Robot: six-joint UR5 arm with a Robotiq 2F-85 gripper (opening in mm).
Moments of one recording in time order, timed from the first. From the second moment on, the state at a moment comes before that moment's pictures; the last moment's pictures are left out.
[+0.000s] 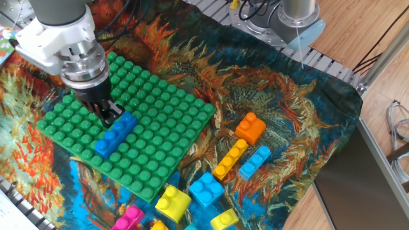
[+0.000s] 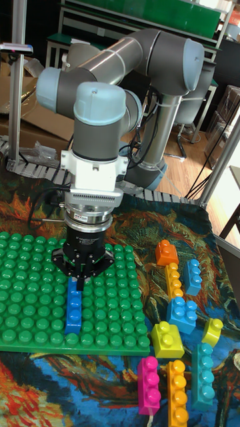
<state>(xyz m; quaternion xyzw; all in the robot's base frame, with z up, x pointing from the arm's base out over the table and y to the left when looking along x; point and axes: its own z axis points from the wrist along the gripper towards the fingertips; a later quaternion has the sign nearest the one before) 0.646 -0.031 0.109 -0.02 1.00 0.05 0.07</state>
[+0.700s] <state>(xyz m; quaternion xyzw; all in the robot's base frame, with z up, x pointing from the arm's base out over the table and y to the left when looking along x) 0.639 0.000 0.111 -0.03 1.00 0.05 0.06</state>
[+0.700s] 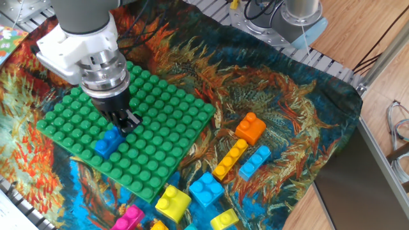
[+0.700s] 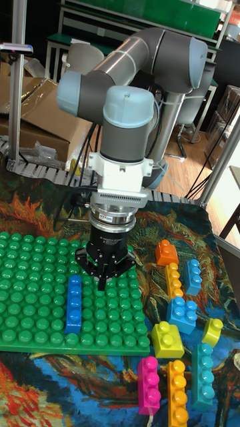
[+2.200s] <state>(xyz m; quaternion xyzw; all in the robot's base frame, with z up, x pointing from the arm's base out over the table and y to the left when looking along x) 0.653 0.131 0.095 0.00 1.00 0.04 0.08</state>
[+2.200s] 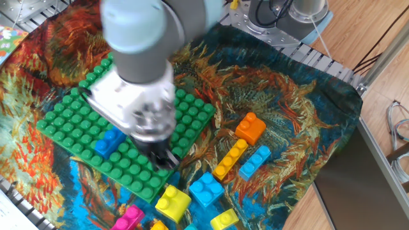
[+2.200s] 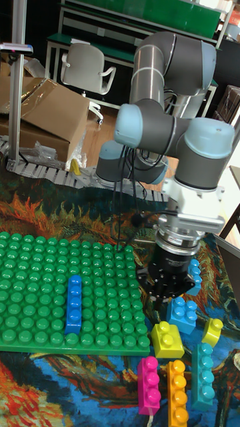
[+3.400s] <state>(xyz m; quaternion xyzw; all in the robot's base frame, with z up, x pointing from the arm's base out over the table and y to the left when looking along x) 0.661 0.190 0.094 -0.02 1.00 0.05 0.08</state>
